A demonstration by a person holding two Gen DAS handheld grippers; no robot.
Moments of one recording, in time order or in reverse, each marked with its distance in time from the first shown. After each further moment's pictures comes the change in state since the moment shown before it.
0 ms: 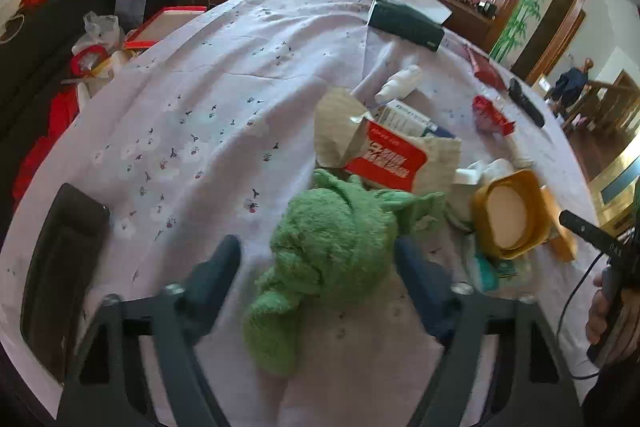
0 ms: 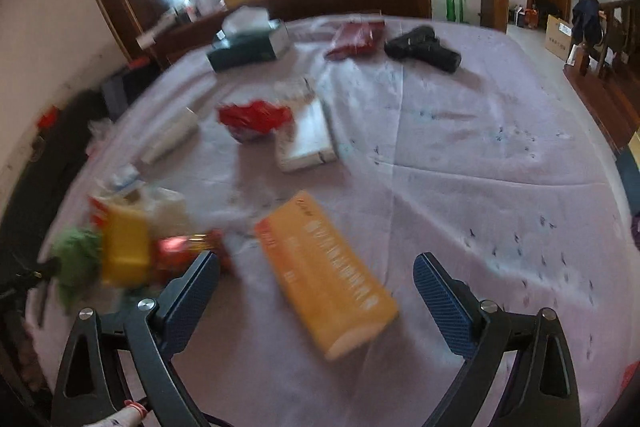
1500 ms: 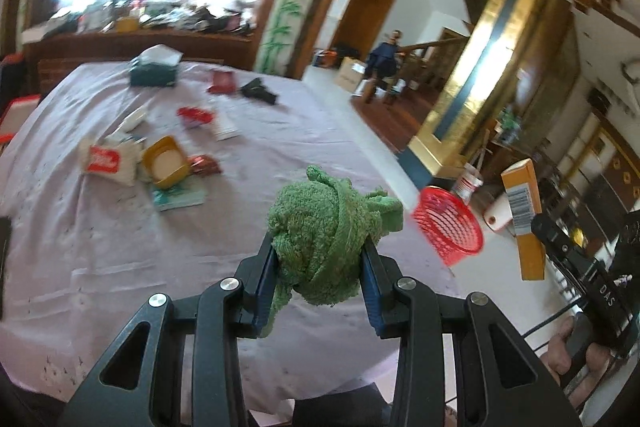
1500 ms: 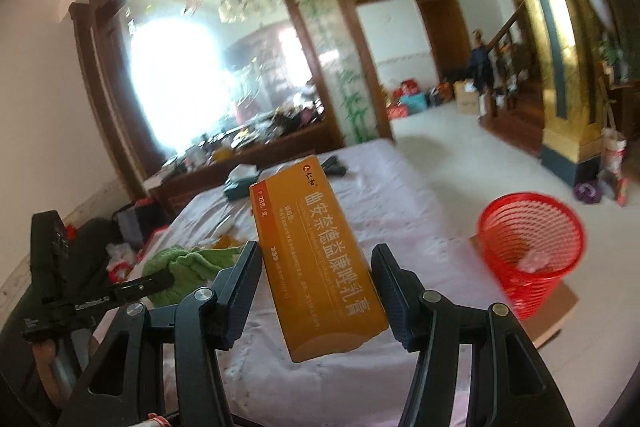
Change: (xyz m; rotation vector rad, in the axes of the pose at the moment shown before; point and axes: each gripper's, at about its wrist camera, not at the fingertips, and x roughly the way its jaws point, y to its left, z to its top) left arm -0.219 -0.165 -0.139 0.377 -0.141 -0.574; right arm -0.378 0.052 -0.248 0.240 -0.612 -0.166
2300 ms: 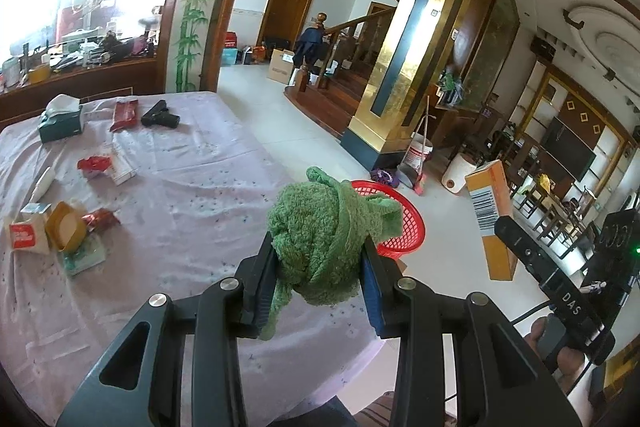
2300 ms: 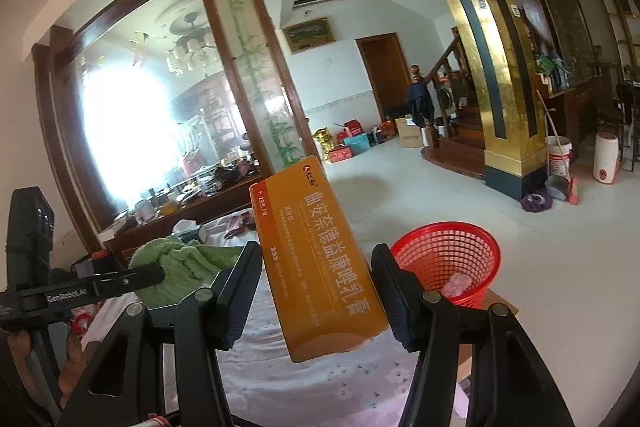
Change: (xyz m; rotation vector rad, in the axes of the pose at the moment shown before) left arm 0.047 -0.113 0.030 0.197 0.045 -0.170; right arm -0.055 -0.068 0.012 0.079 -0.148 -0.191
